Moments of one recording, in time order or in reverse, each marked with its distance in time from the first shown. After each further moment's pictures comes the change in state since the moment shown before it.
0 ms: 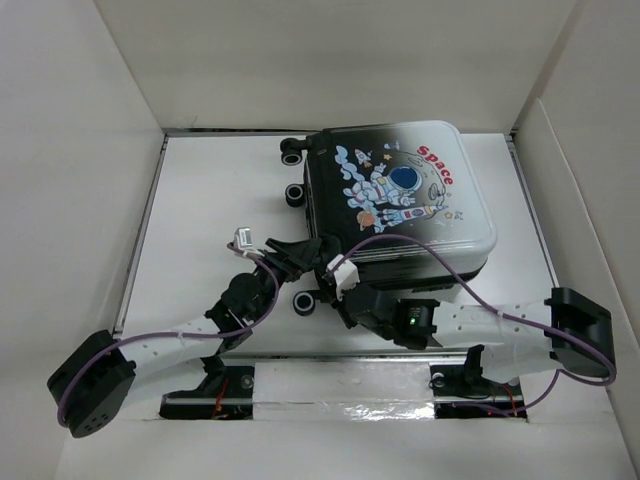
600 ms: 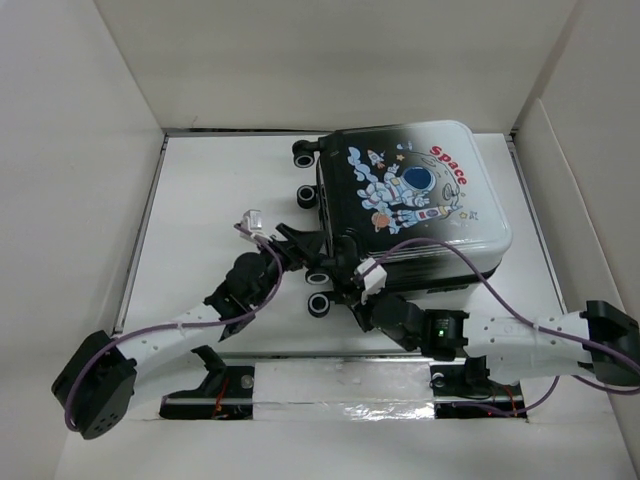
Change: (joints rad) left arm 0.037 0.038 0.139 -0.171 0.119 0.112; right arm 0.064 -0.183 -0.119 0.037 0.139 0.055
